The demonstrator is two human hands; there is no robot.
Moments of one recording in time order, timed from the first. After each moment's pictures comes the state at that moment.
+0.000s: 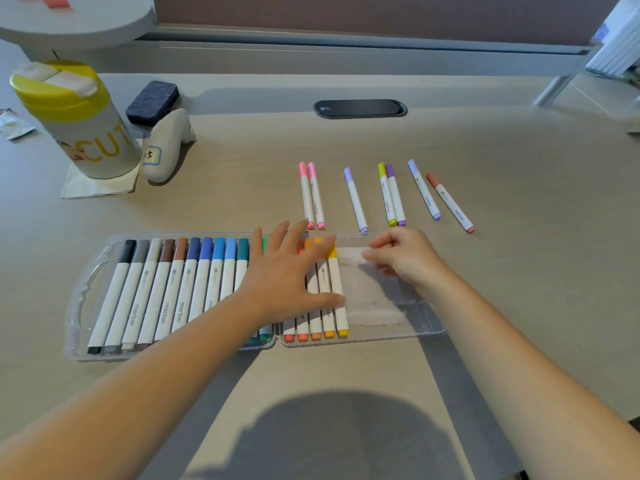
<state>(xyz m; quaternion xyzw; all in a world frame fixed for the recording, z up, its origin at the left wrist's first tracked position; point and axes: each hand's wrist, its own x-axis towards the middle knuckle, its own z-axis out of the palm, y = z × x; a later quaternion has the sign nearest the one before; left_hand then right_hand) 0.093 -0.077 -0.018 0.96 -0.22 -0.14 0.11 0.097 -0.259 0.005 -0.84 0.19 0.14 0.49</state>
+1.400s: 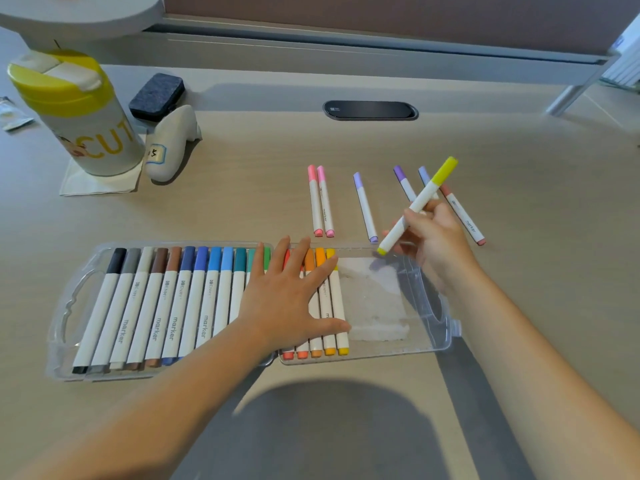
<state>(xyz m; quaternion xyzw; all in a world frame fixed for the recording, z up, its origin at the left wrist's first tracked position) 0.086 -0.070 -0.040 0.97 -0.22 -0.11 0.05 0.113 -0.259 0.027 -0.68 0.20 0.03 0.70</state>
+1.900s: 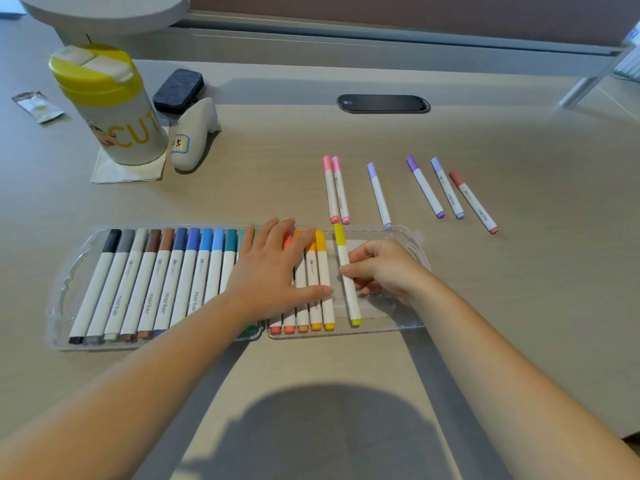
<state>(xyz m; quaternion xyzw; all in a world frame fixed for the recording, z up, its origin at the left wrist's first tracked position) 0.090 -0.033 -0.031 0.97 -0.18 -0.10 0.13 0.090 -0.210 -0.001 -0.79 0.15 0.27 0.53</state>
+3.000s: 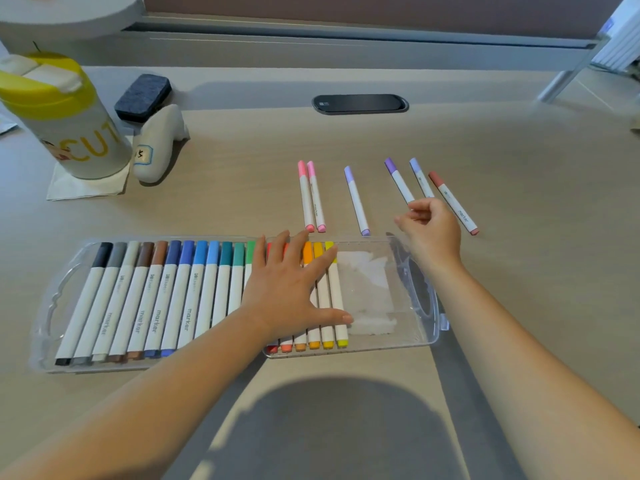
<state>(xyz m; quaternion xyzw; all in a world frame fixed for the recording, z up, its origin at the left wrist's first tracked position) 0.092 -0.081 -0.033 0.96 -0.23 -0.13 0.05 0.124 -0.279 -0.006 -0.84 0.23 -0.10 0.48</state>
